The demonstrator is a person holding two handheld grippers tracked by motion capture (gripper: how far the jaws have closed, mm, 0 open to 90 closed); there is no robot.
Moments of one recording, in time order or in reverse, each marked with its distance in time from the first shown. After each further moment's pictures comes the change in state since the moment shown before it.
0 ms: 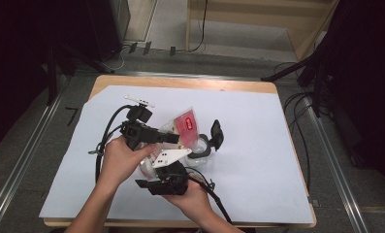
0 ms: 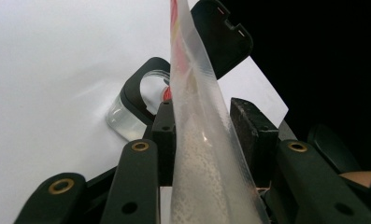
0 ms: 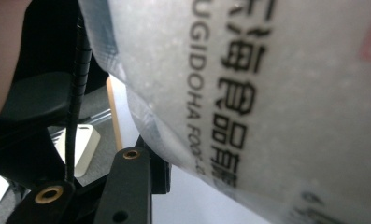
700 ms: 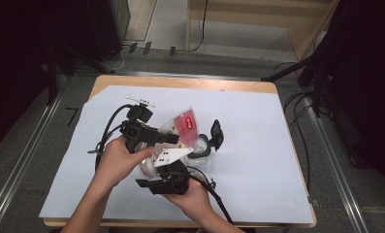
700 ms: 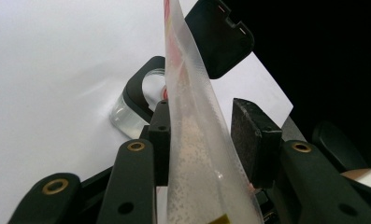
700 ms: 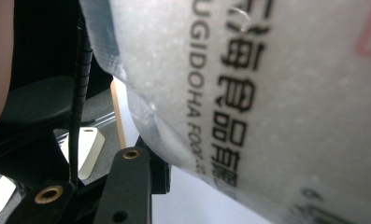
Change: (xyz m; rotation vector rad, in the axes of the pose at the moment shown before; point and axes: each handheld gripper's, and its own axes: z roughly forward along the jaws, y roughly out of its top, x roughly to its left) left arm -0.003 0.001 -0.001 0.001 0.019 -0.011; right arm -0.002 0.001 -0.002 -0.009 0.016 0.010
